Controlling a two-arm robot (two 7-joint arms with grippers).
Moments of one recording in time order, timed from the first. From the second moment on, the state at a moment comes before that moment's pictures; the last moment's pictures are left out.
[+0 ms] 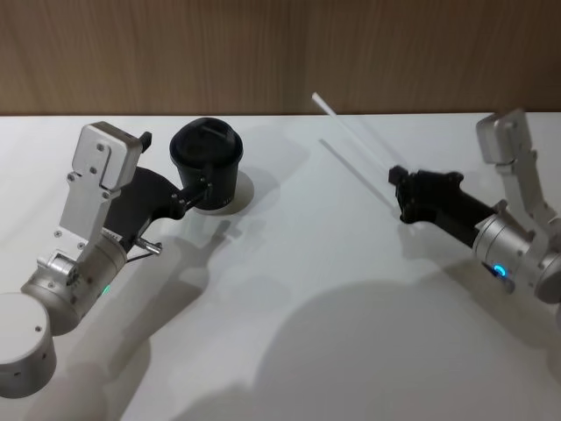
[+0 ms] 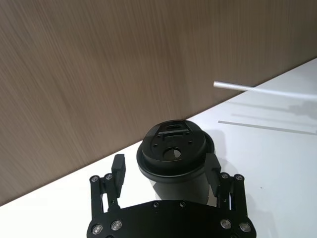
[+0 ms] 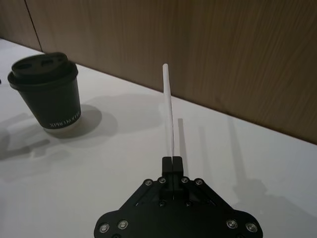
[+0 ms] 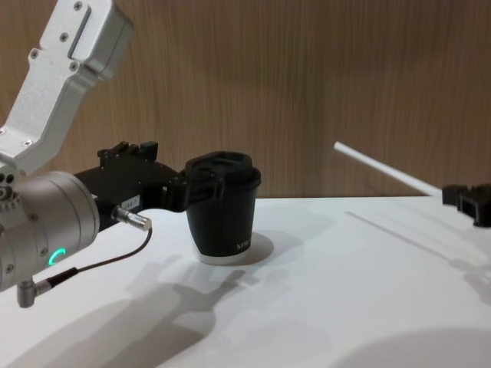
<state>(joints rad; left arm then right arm) -0.24 0.38 0.45 -1.63 -0.20 0.01 -0.01 0.24 0.46 -0.24 -1.51 0.34 0.17 0.38</state>
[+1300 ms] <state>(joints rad) -0.26 0.37 0.42 -1.65 -0.33 0.00 -0.14 0.22 0.41 -0.21 -1.66 0.55 -0.03 0.55</state>
